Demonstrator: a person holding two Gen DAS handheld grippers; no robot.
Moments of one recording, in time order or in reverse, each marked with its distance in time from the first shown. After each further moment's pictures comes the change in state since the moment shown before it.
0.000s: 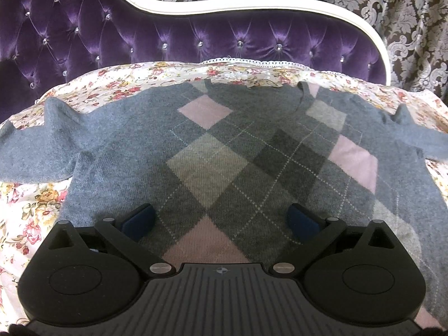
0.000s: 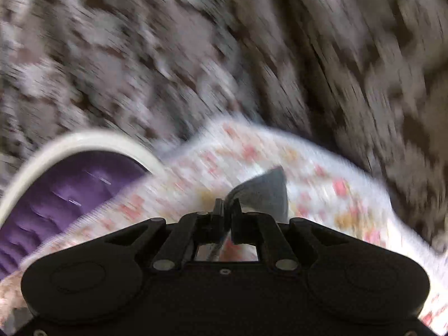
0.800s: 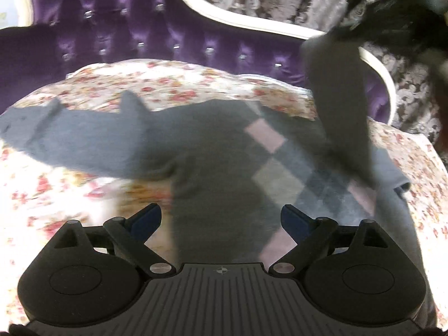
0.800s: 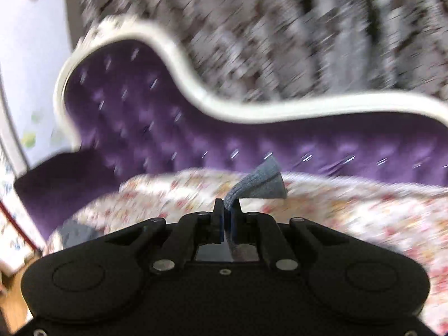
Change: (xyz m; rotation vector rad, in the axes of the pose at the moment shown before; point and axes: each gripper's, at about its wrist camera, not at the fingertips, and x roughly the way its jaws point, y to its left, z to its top) left arm -0.057 0.111 0.016 -0.177 0.033 -0.079; right arm -0.084 0.438 -0.207 -0.609 0.175 0.732
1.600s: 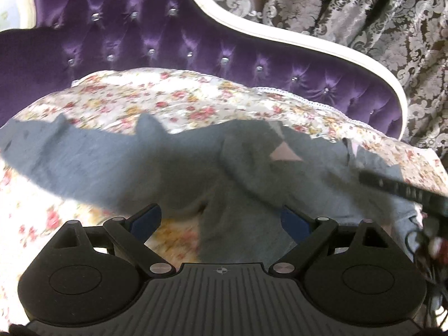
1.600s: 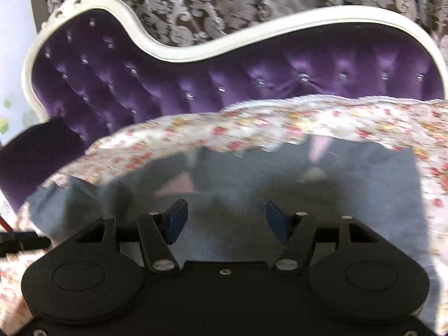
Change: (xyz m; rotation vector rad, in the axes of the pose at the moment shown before) left arm 0.023 0.021 0.036 -0.003 -0.021 -0.001; right arm -0.004 -0.081 -0.110 0.127 0.060 -0.091
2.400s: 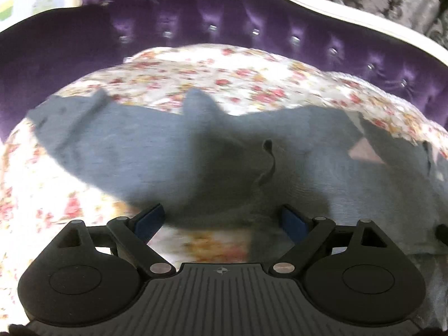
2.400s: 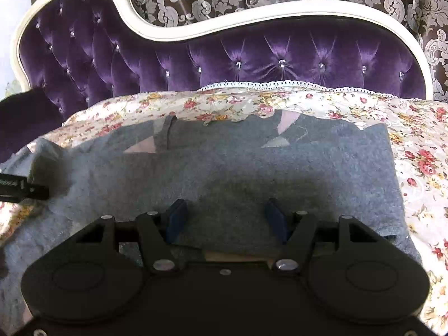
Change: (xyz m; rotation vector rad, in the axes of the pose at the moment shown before) left arm 0.036 0.018 -0.003 -0.115 0.063 0.310; right arm 0.004 -0.010 -0.038 -0.066 0.004 -0.083
